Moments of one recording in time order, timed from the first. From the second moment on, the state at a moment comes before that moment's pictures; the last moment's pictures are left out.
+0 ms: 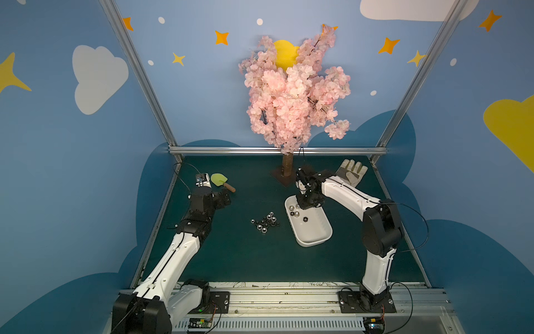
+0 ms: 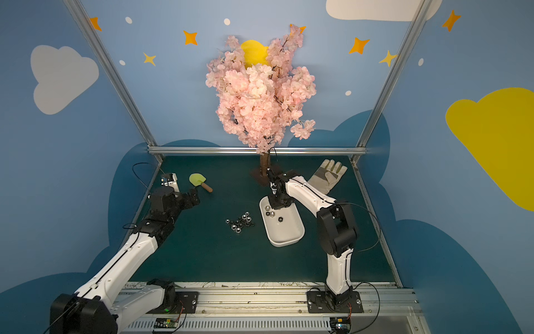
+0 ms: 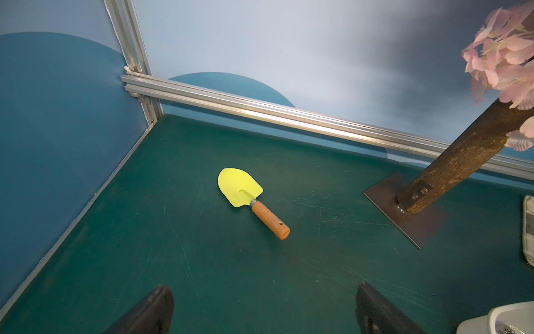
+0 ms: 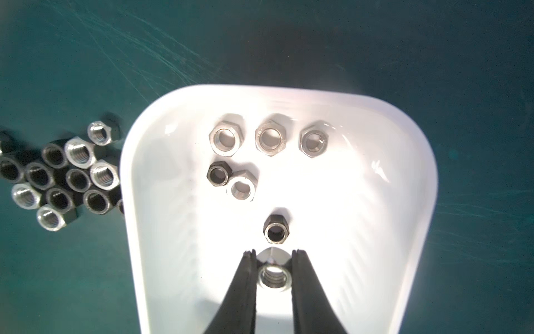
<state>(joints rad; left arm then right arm) -0.15 1.05 0.71 -0.08 -0.22 -0.27 0.58 1.96 1.59 -0.99 0.02 0.18</state>
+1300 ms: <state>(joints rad) -0.15 1.07 0.71 -0.09 -0.21 -0.27 0.81 2.13 2.06 -1.08 -0.01 0.16</state>
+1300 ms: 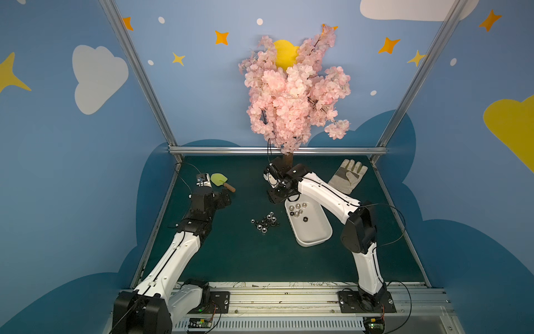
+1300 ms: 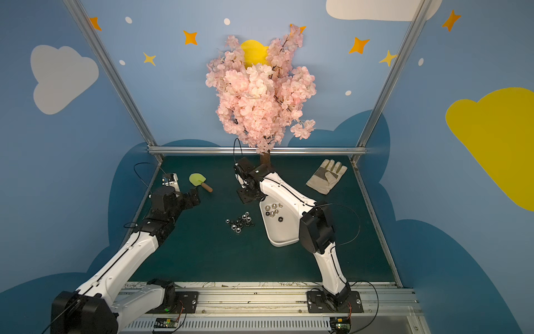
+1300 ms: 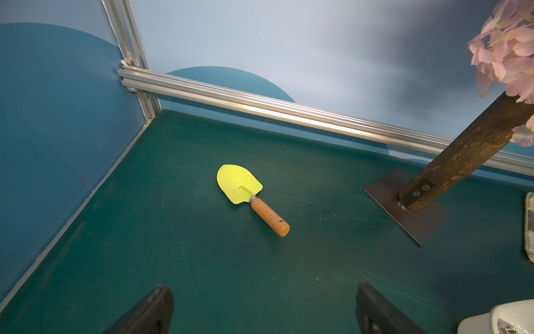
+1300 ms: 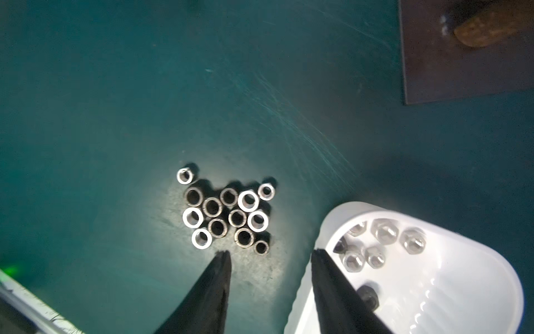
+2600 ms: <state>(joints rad) -0.15 1.07 0.71 -0.07 -0.21 -0.27 0.80 2.48 2.25 -1.21 -0.07 0.30</state>
